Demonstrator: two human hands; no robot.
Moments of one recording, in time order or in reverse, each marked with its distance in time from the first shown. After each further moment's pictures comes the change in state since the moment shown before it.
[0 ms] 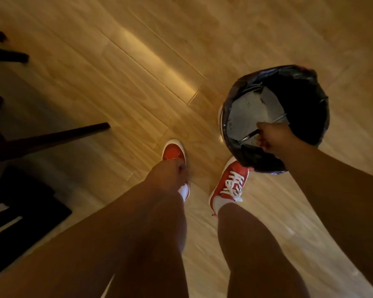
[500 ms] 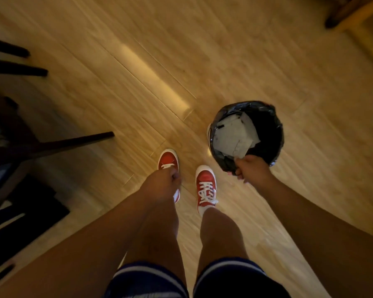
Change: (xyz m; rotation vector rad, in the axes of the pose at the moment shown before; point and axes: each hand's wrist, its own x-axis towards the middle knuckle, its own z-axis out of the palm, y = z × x) left_hand -0.094 0.021 -0.043 -0.125 0.071 0.067; right_hand -0.145 0.008 -0.027 -0.358 -0.026 -0.230
